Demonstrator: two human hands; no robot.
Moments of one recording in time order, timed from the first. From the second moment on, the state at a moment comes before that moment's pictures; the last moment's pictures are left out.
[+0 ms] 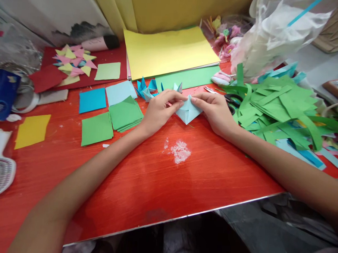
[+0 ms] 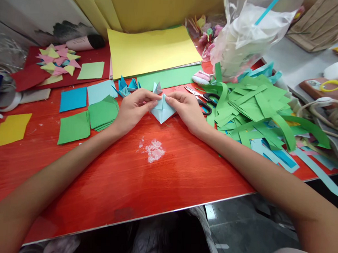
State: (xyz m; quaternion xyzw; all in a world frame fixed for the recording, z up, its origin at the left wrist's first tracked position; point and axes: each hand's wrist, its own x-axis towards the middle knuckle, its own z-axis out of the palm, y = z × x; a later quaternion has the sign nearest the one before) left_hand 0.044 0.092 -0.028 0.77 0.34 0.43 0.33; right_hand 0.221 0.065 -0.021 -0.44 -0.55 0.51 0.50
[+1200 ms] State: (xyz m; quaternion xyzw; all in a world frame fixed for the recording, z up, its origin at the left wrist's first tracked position) left_hand 0.045 0.094 -0.023 0.71 0.35 0.36 0.49; right_hand 0.226 0.066 -0.021 -0.45 -0.64 0.48 0.40
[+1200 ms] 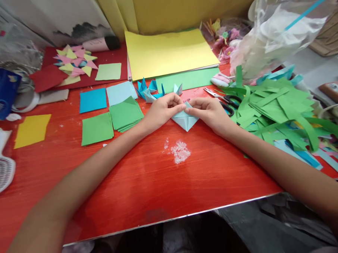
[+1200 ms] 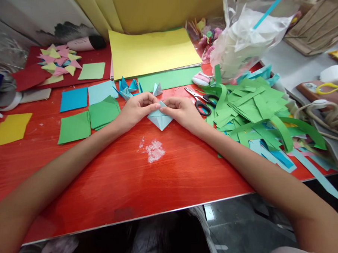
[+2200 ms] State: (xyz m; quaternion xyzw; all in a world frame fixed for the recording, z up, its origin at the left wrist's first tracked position) left_hand 0.042 0.100 -0.028 0.63 0.33 0.42 0.56; right_hand 0.224 0.069 -0.020 -0.41 -0.52 0.57 0.49
